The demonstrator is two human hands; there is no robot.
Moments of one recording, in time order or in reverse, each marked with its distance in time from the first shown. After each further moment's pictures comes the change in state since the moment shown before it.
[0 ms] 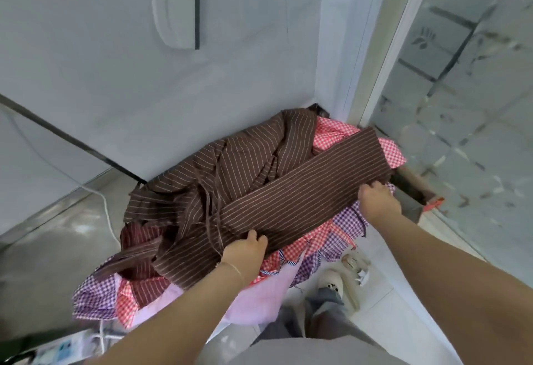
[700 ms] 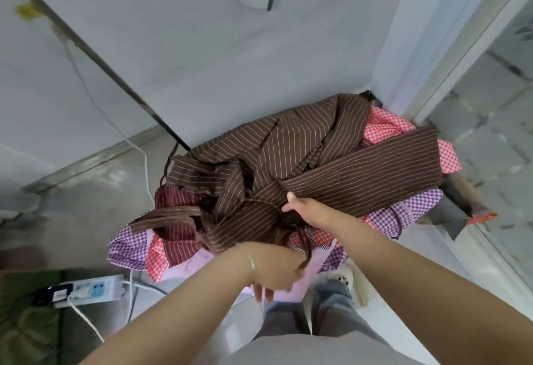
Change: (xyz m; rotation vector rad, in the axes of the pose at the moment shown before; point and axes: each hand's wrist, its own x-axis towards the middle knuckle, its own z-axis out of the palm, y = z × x) left_hand -0.065 -0.013 -0.056 -0.540 -0.568 0.180; right_hand -0.052 -0.180 0.024 0.557 -0.682 -0.391
